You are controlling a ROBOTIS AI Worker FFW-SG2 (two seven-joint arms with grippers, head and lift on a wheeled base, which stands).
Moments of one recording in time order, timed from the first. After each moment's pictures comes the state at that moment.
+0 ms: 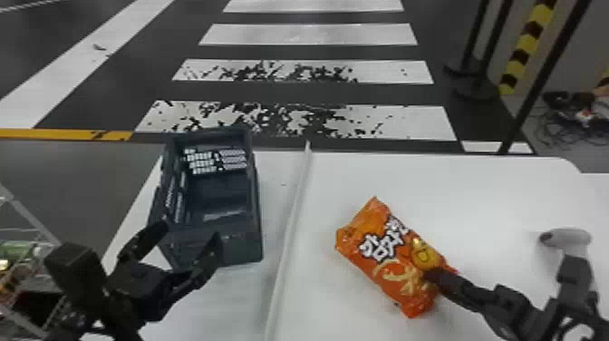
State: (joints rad) left arm 0.59 0.33 0.11 -2.10 0.39 0.13 -0.18; right arm 0.12 0.00 -0.48 -1.69 -0.78 1.21 0.29
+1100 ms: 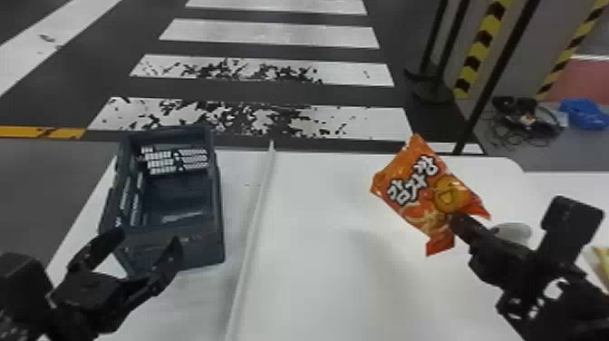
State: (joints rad) left arm 0.58 0.32 0.10 -2.08 0.41 0.13 -0.18; right arm 0.31 0.00 -0.23 -2.17 -0.28 0.75 0.04
